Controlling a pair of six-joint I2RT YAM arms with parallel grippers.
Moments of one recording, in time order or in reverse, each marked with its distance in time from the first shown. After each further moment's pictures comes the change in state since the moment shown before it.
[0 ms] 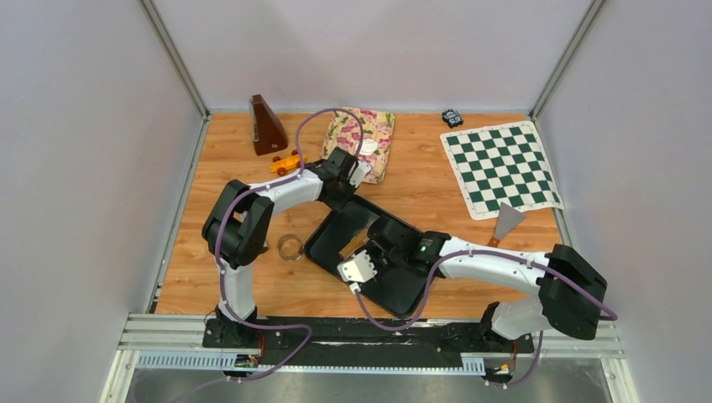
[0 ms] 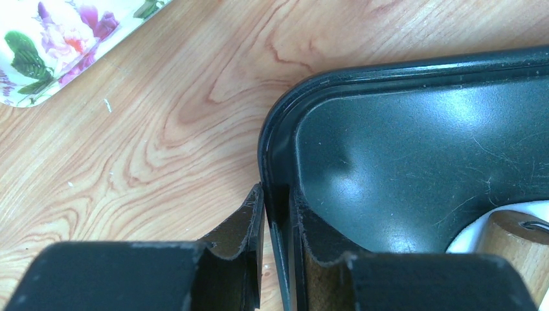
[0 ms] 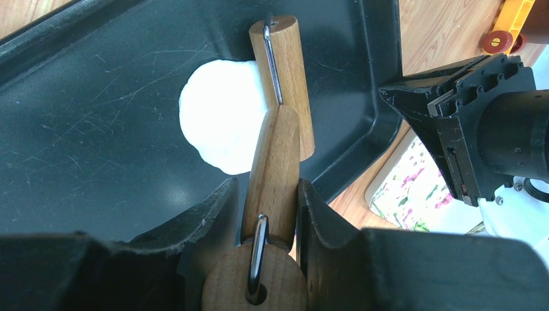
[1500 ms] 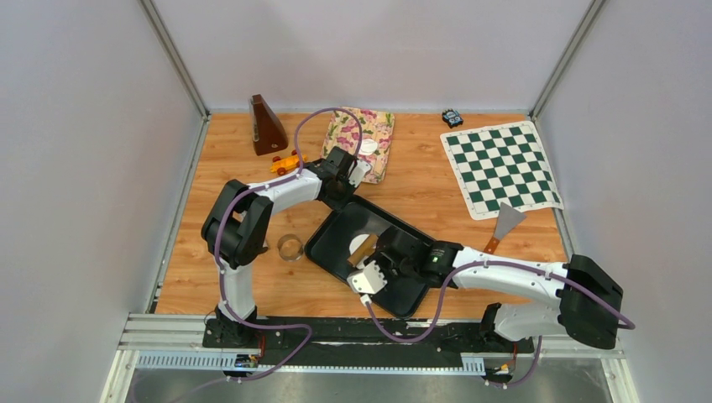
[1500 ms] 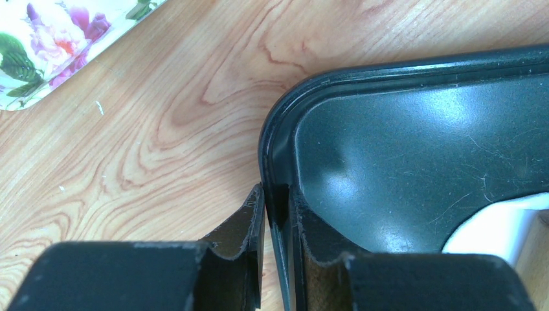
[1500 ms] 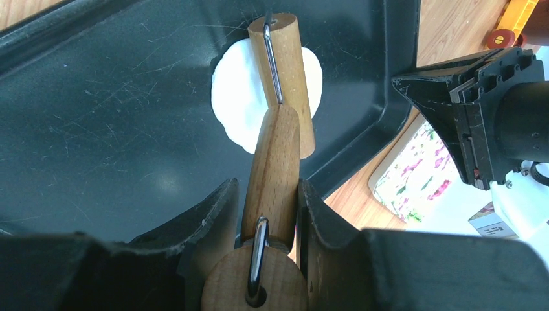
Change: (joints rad) left arm 0.008 -0.002 0.000 -0.001 0.033 -0.004; right arm 0.040 -0.103 -0.086 -0.045 0.051 -0.026
